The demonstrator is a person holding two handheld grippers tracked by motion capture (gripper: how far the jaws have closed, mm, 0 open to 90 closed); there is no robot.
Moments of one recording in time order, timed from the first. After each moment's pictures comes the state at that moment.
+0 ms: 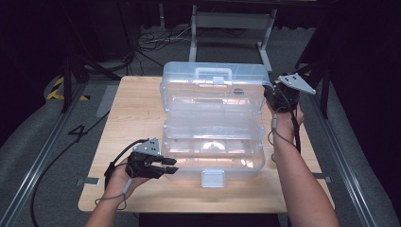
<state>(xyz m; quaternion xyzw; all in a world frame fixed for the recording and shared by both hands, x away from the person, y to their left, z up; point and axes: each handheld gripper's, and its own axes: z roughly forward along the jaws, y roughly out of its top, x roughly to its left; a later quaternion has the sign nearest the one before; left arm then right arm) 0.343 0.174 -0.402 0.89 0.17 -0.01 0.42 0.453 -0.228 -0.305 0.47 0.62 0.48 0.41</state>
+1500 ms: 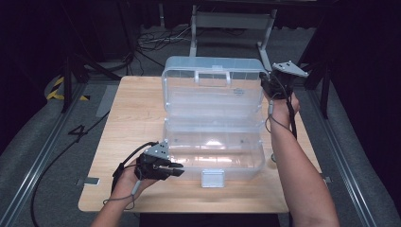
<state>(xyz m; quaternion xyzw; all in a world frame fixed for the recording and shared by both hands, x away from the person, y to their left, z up) 0.344 0.156 -0.412 0.90 0.16 -0.02 0.40 0.498 -0.225 -0.300 0.49 0.64 0.45 0.39</state>
